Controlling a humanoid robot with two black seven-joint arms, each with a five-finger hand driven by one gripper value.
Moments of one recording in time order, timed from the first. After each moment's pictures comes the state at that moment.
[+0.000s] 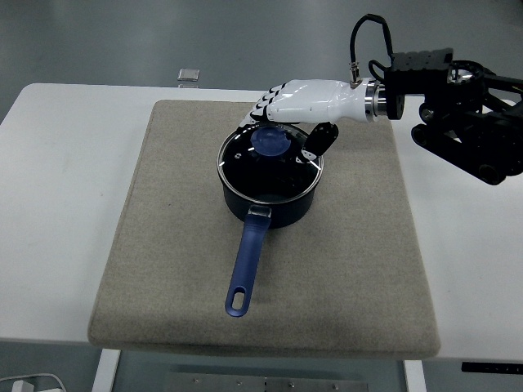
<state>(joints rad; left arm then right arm) -0.01 0.00 -0.03 -0.08 0.12 -0.05 0.08 1.39 -0.26 0.02 0.88 -1.58 0.08 0.61</state>
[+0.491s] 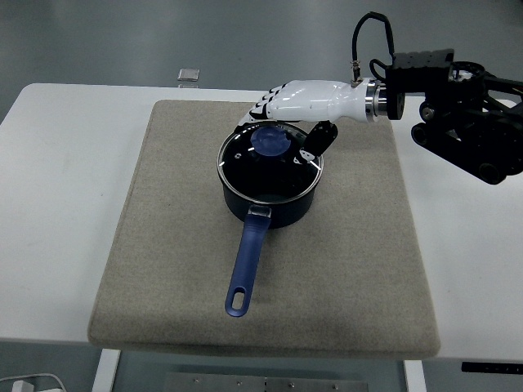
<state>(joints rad) -0.01 0.00 -0.03 -0.08 0.12 -0.05 0.08 1.39 -0.26 0.03 0.88 -1.54 0.10 0.61</state>
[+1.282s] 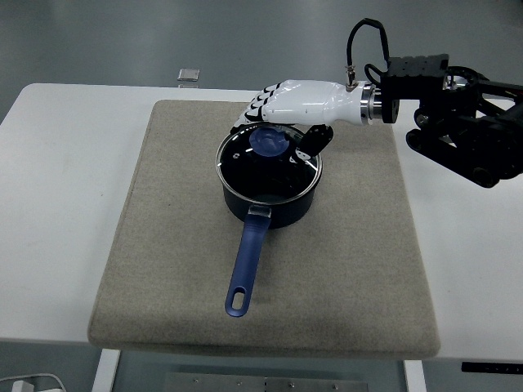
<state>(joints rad) -0.01 0.00 -0.03 -0.08 0.12 -0.05 0.08 1.39 -0.24 -0.01 0.87 -1.56 0.01 0.61</state>
